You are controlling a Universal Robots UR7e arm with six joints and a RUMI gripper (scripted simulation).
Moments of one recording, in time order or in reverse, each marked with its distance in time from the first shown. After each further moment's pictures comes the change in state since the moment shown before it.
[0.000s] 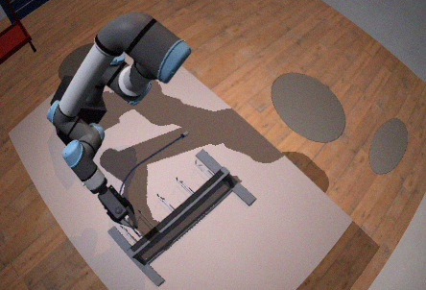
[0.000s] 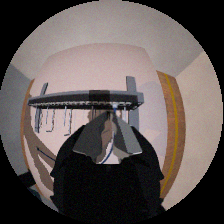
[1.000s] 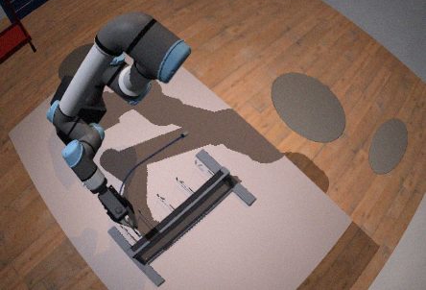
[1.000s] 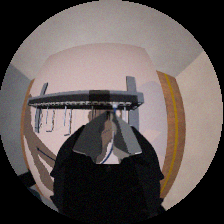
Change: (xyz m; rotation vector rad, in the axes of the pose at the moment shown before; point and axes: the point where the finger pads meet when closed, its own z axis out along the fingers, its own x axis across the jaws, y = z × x) arm 0.000 0.000 0.000 0.000 0.000 0.000
